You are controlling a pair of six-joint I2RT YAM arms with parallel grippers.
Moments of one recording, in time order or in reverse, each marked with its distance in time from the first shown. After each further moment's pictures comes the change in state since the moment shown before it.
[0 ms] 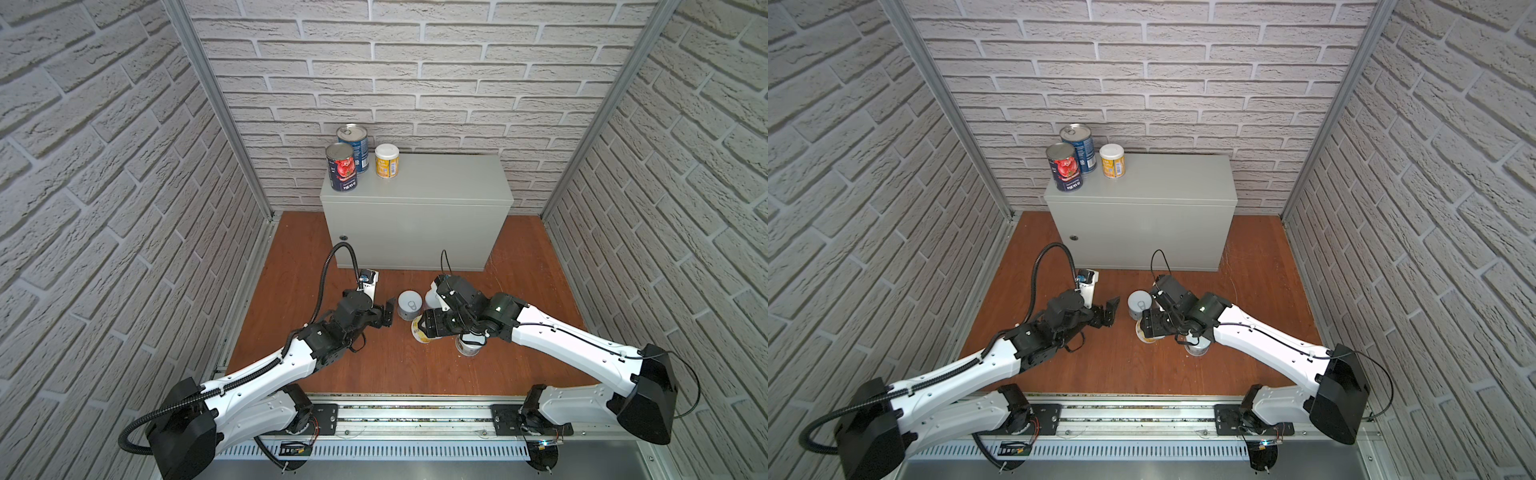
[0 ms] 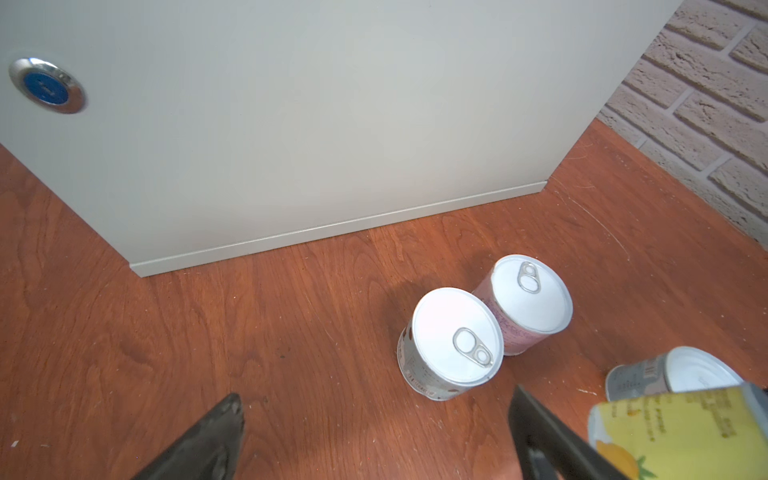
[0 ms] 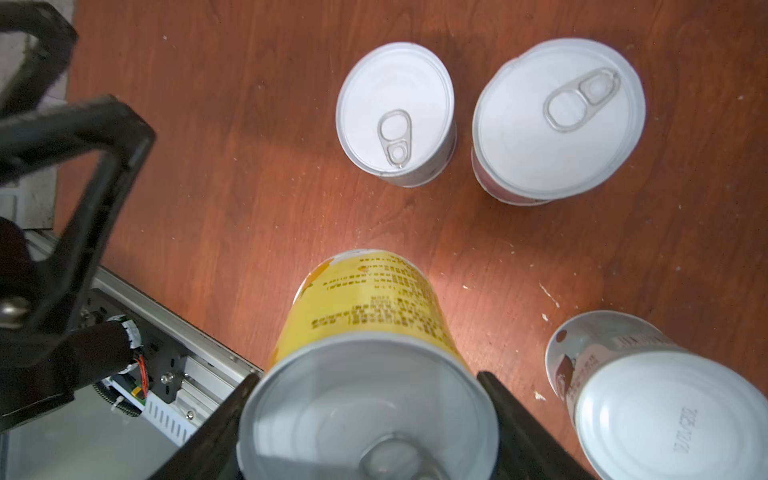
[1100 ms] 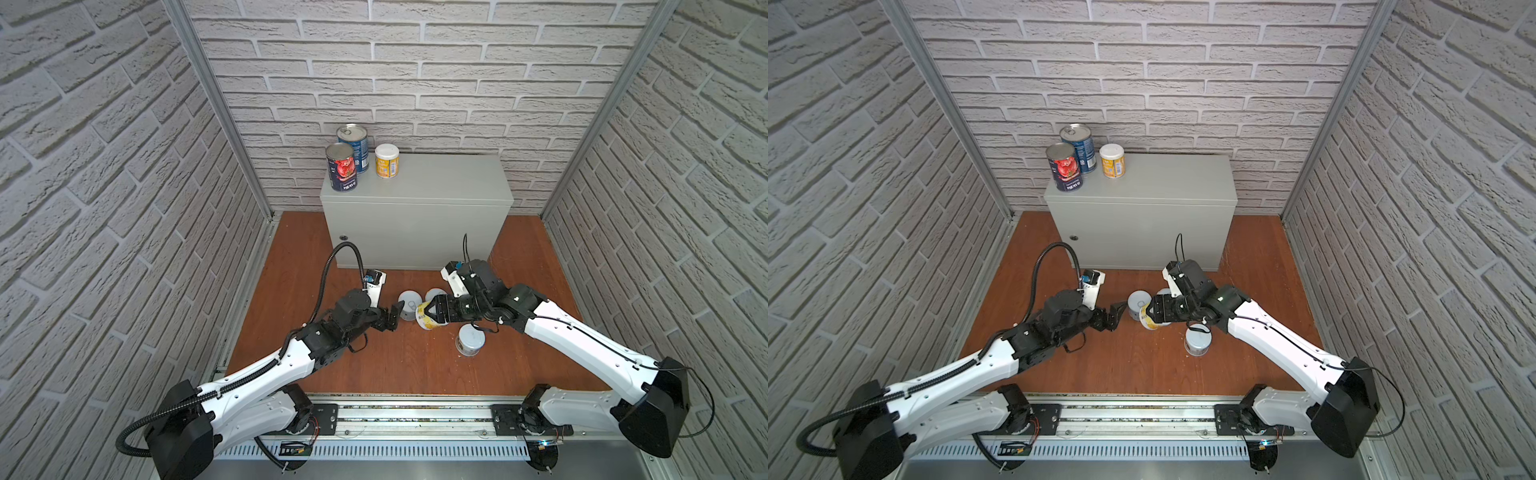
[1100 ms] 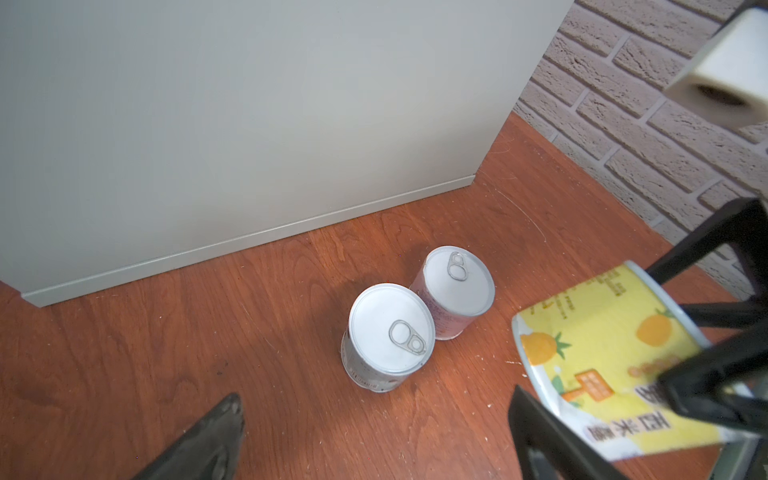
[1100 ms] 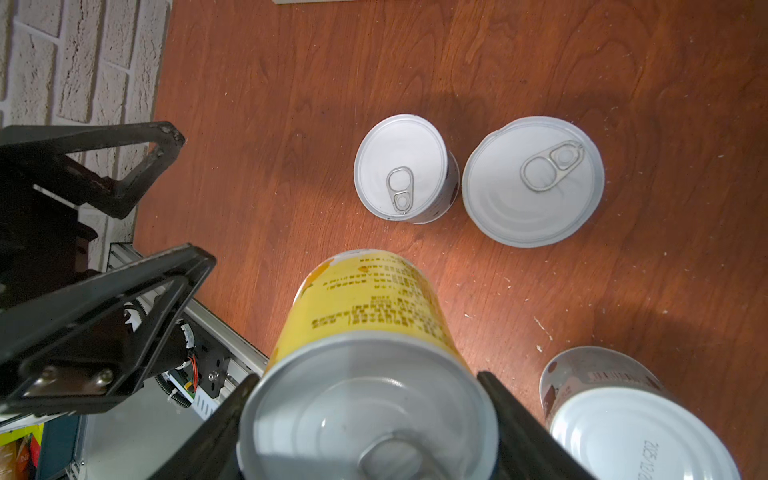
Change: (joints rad) left arm -0.005 -0.021 0.011 0.014 0.160 0.026; right arm -0.171 -0.055 0.003 0.023 -0.163 -0.094
